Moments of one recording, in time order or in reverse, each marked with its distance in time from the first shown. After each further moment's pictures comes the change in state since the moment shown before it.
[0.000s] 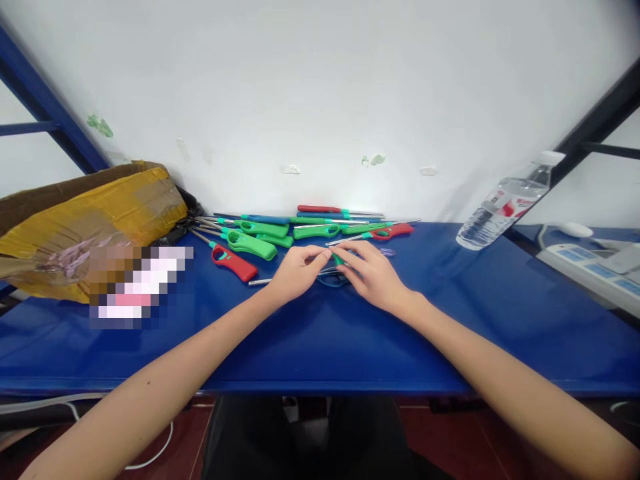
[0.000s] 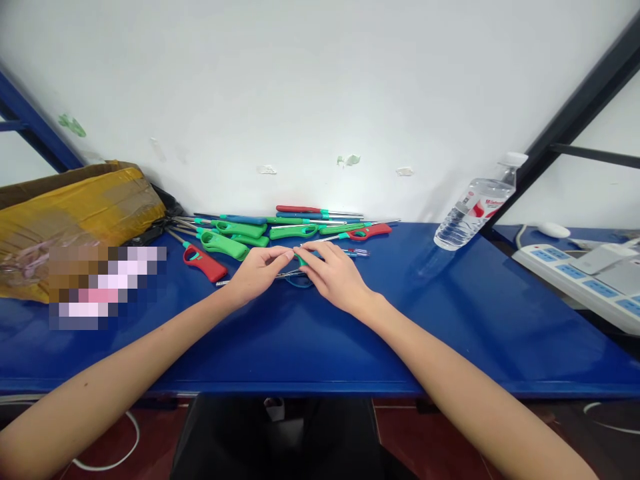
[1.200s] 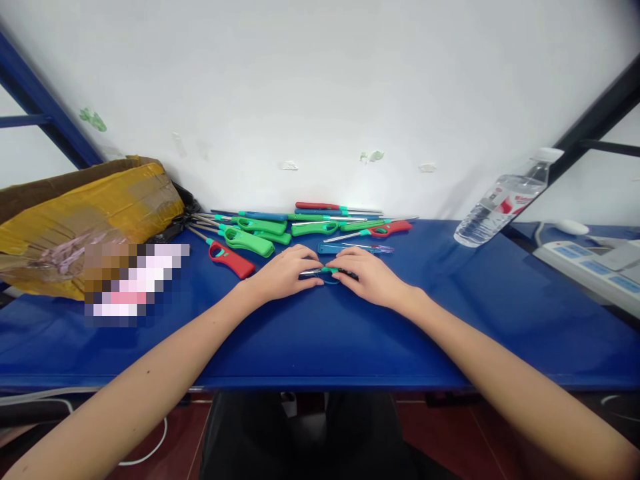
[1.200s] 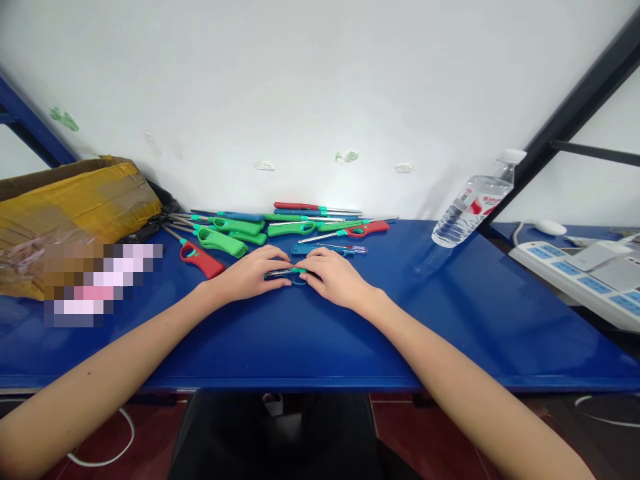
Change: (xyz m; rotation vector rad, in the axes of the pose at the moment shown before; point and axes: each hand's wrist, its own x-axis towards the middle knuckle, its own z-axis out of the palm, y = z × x) left_hand 0.002 -0.039 -0.032 0.676 -0.317 0.474; right_hand -0.002 0.006 -0.003 0.126 -0.295 0.026
